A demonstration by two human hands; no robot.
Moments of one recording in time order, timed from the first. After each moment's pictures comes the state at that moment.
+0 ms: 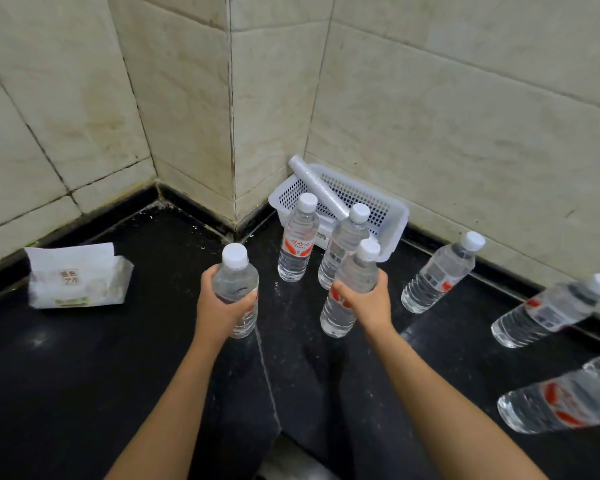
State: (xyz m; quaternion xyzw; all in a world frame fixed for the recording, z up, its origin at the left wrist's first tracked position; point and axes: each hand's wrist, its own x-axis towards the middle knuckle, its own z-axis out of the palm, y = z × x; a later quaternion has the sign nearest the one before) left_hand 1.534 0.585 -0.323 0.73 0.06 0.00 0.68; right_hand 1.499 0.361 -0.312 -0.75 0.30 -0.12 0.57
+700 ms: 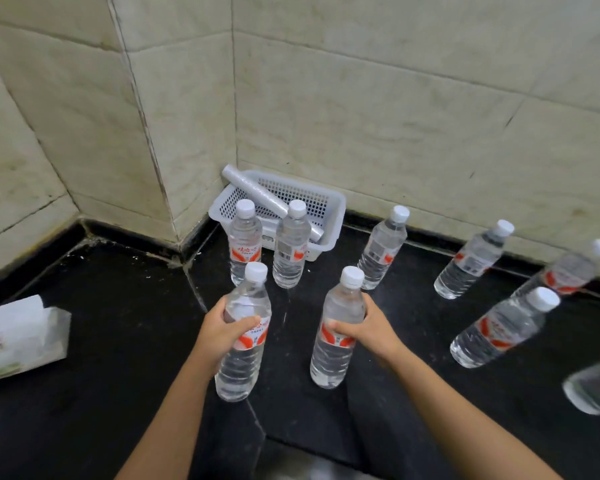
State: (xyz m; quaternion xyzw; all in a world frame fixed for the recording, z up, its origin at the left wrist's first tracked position) left_hand 1.524 0.549 -0.325 0.68 -0.04 -0.27 0.68; right_hand 1.407 0.324 -0.309 -0.73 0.27 -0.05 0.63
